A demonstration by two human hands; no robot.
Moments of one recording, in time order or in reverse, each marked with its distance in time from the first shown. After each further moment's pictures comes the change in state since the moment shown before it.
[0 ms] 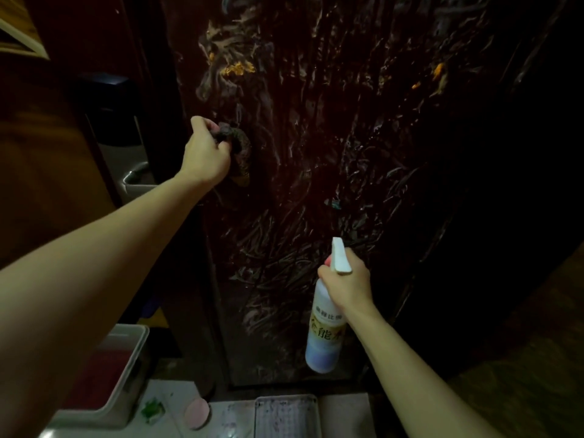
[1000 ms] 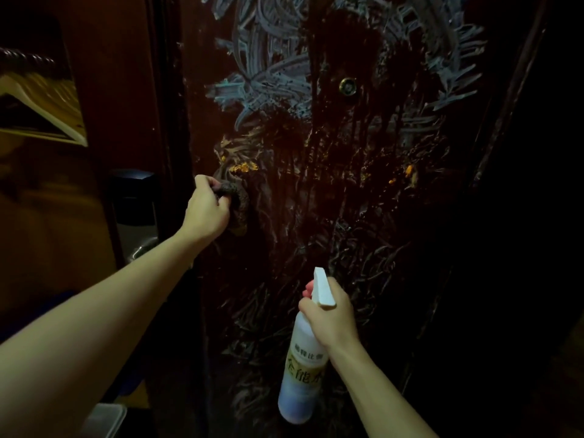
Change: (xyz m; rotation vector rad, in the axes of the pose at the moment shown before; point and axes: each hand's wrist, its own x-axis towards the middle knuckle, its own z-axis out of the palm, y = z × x) left_hand 0.017 0.036 -0.025 -0.054 0.077 0.072; right_hand 0.012 -0.082 -0.016 0.218 -0.046 -0.194
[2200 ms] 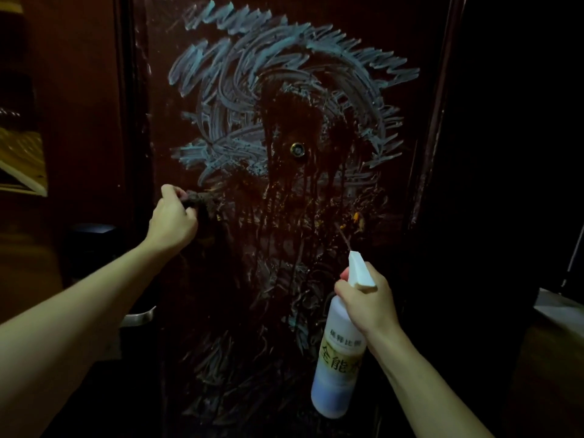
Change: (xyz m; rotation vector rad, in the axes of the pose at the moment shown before) left_hand 0.029 0.062 -0.023 0.085 0.090 0.050; right_hand 0.033 -0.071 -0.116 -0.099 0.236 -0.182
